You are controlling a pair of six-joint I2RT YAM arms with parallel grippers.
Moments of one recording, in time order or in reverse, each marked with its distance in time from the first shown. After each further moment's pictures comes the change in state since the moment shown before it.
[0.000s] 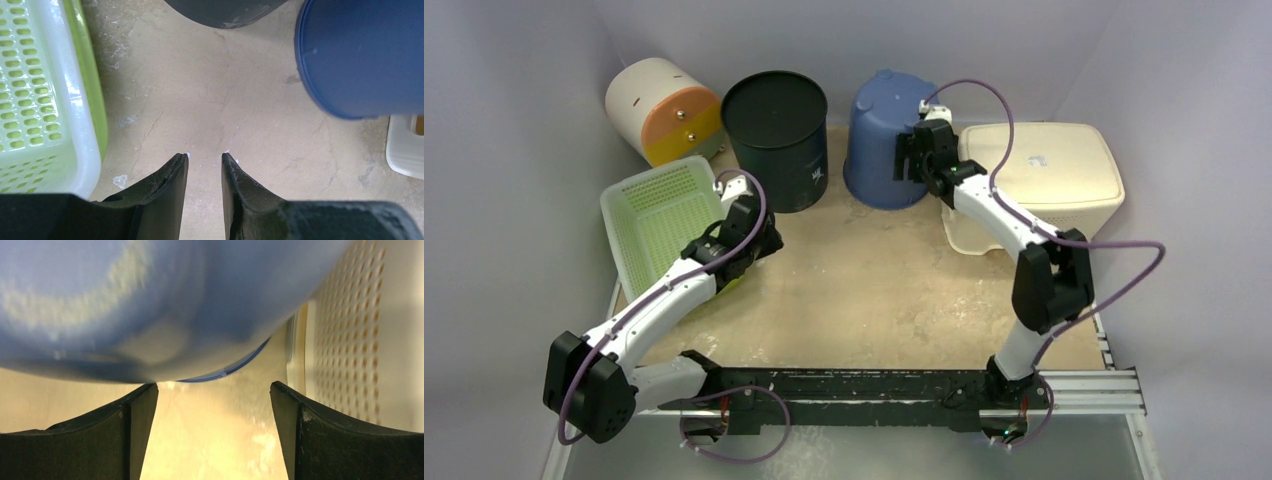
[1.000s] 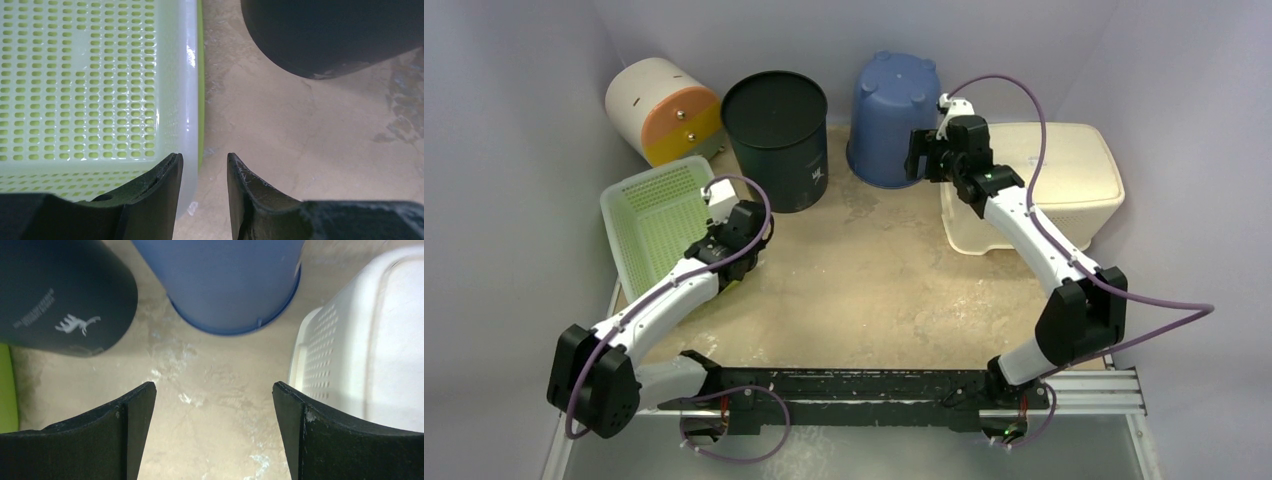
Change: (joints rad) left arm 0.033 0.027 -0.051 -0.008 -0.320 0.055; right arm -0.094 -0.159 -0.020 -0.010 -0.243 -0.057
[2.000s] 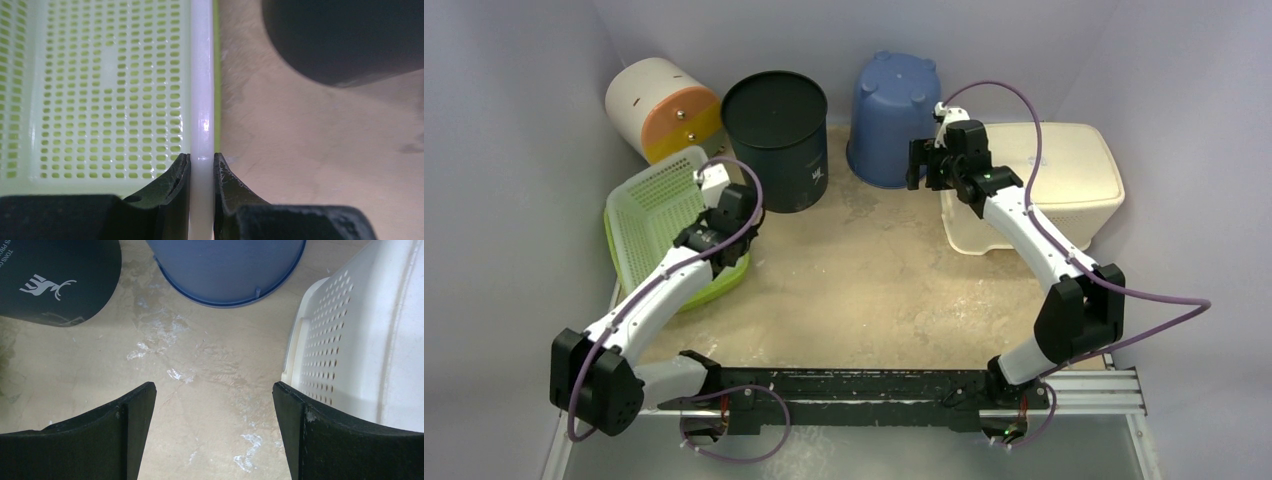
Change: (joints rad) left arm 0.051 0.008 0.152 -0.127 0.041 0.073; right arm -0.010 0.012 -0.013 -0.060 -0.023 -0.042
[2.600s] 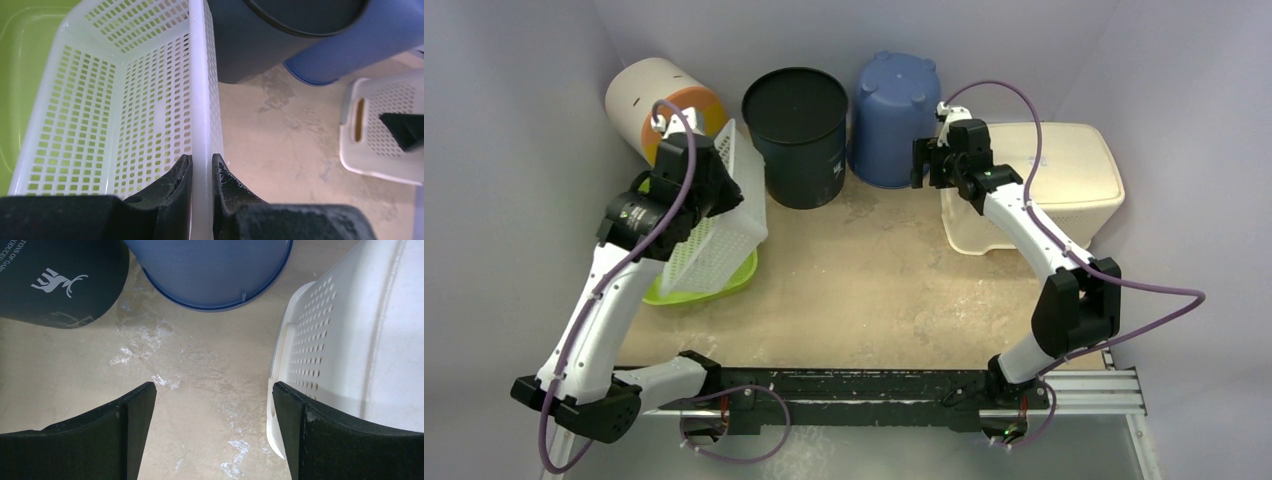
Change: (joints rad) left arm -0.002 -0.032 0.632 -0.459 0.306 0.031; right arm -0.030 0.032 0.001 0.026 0.002 -0.039
